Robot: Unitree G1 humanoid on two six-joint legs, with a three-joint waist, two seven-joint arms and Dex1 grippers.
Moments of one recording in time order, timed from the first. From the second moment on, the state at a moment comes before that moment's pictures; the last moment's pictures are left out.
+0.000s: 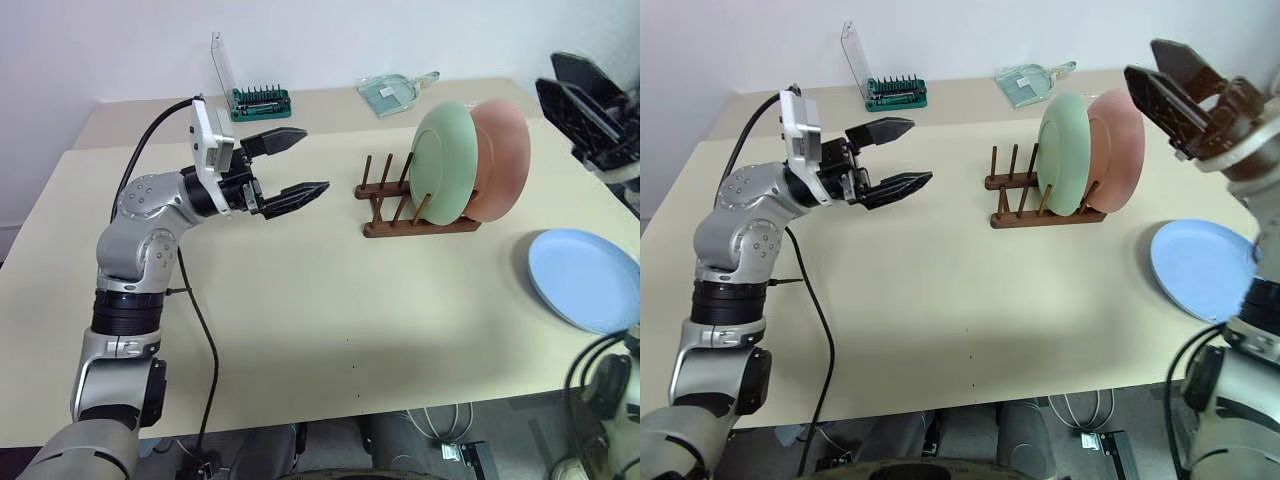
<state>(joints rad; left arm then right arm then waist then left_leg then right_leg) -0.70 0.49 0.05 -0.02 -0.56 0.33 -1.07 -0.54 -0.87 -0.51 -0.01 0.92 0.64 1.01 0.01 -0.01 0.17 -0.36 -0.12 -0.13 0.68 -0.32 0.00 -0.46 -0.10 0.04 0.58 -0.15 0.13</state>
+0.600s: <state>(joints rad) -0.70 0.49 -0.08 0.00 -0.53 0.27 -1.30 0.28 -1.08 -0.54 -0.13 0.40 0.59 1.02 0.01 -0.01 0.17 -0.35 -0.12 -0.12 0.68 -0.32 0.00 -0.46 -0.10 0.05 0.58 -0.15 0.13</state>
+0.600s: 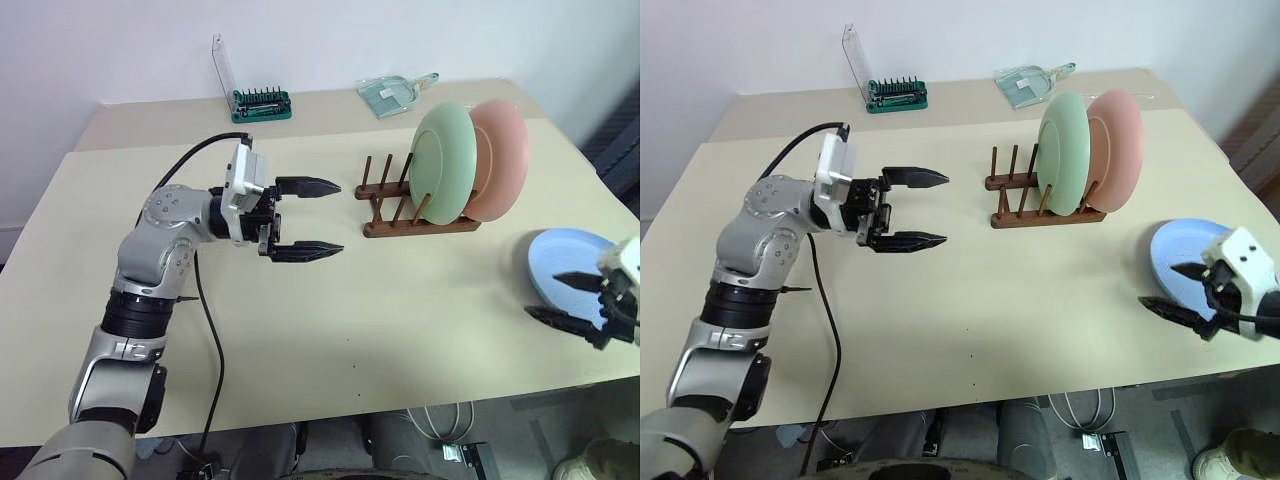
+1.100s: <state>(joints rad) -0.69 0.51 -0.08 -0.02 -0.52 0.27 -1.26 0.15 -1.06 -0.40 0.02 0.26 0.56 0.88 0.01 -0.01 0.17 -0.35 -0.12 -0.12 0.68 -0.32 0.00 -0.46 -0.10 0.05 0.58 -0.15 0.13</state>
